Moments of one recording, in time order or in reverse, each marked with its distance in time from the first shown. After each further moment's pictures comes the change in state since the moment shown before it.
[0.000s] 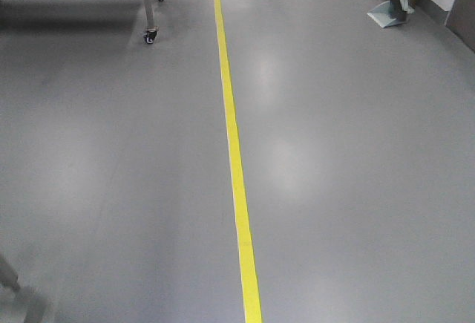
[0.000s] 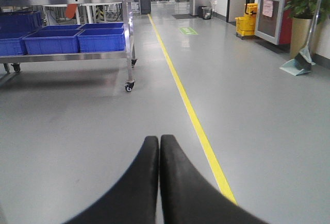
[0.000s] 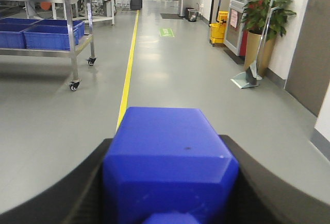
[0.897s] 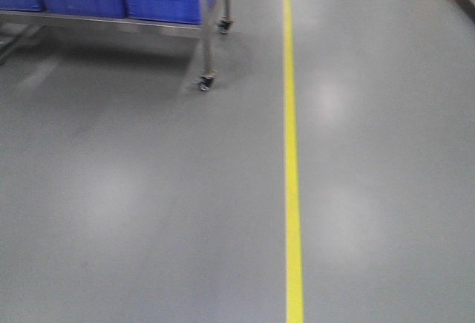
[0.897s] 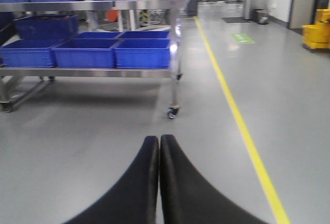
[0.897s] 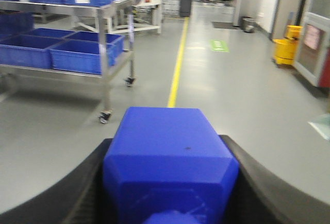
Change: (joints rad) arm 0.000 0.000 0.000 0.000 -0.001 0.000
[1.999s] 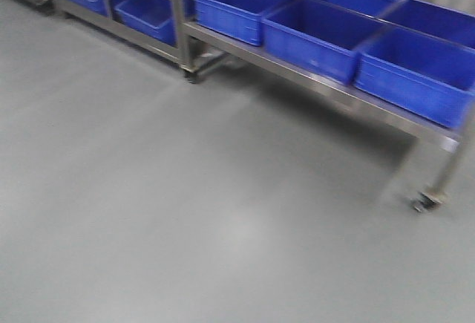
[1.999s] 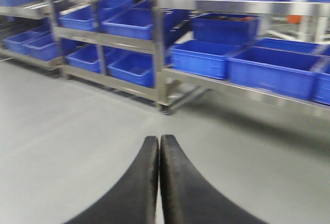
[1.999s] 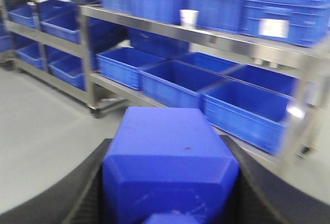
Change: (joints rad) arm 0.000 -0.001 0.000 0.000 0.000 0.000
